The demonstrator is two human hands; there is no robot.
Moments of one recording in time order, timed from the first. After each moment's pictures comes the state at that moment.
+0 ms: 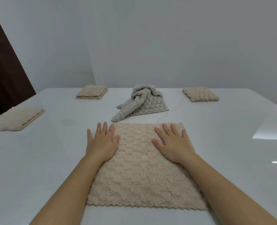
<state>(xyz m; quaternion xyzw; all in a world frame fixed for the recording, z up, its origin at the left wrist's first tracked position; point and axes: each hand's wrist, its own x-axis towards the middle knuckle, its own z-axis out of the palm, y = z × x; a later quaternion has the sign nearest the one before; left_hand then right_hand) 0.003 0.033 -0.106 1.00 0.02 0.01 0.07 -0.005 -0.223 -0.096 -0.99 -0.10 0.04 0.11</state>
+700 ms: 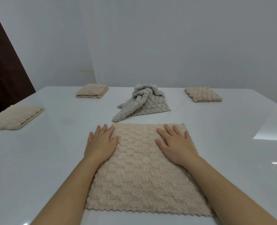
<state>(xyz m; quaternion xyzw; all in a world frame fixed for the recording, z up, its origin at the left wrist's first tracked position) 0.003 0.039 -0.106 0.98 0.02 0.04 0.18 -0.002 -0.224 -0.097 -0.99 -0.09 0.02 0.12</state>
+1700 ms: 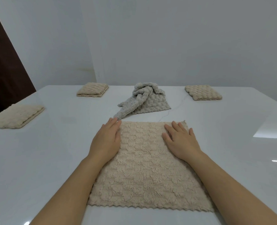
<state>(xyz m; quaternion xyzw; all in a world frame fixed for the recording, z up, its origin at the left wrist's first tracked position) -0.010 0.025 -0.091 0.96 -0.08 0.13 0.23 0.001 -0.234 -0.096 -0.99 -0.05 0.01 0.13</state>
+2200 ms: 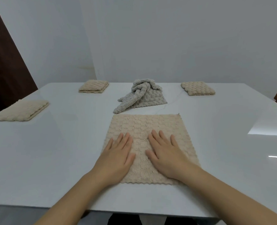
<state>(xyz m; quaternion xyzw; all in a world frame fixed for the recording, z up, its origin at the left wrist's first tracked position) -0.104 0.001 -0.095 0.98 -0.16 -0.03 0.09 -0.089 -0.199 -0.091 -0.98 -0.17 0.05 0.10</state>
